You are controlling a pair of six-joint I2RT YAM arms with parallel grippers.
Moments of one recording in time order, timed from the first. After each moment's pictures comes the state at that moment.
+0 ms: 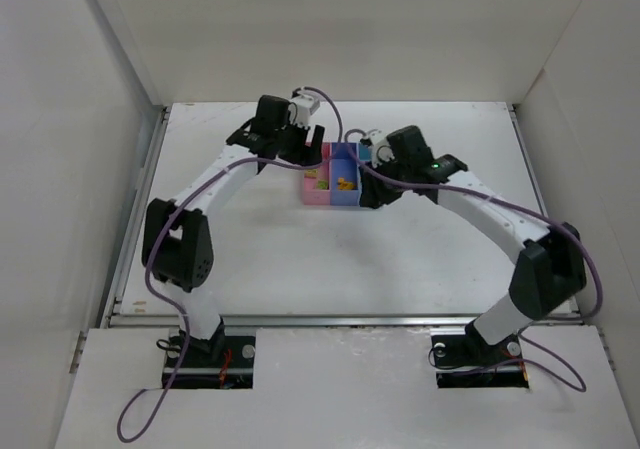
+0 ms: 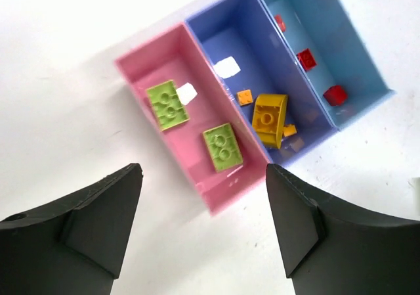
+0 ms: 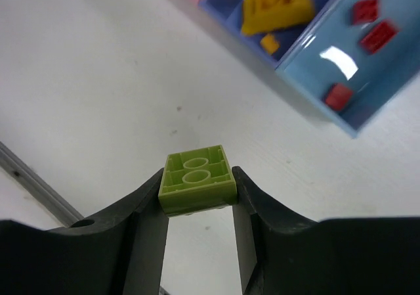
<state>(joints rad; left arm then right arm) -0.40 1.81 1.52 -0.40 0.24 0.01 0.51 1.54 1.29 -0.56 -0.30 0.06</state>
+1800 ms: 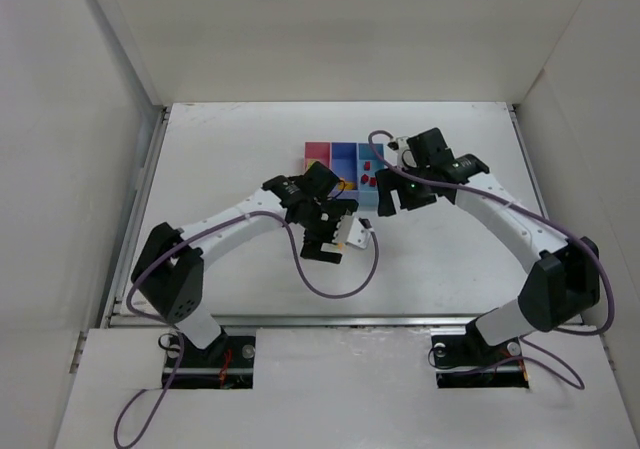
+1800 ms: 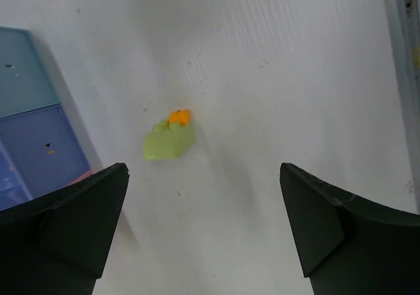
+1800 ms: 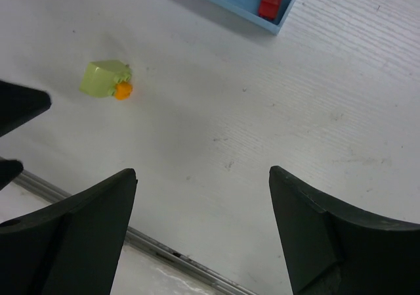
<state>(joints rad) -0.78 1.56 1.23 -0.80 0.45 1.07 0.44 1.50 1.28 -0.78 -0.18 0.13</state>
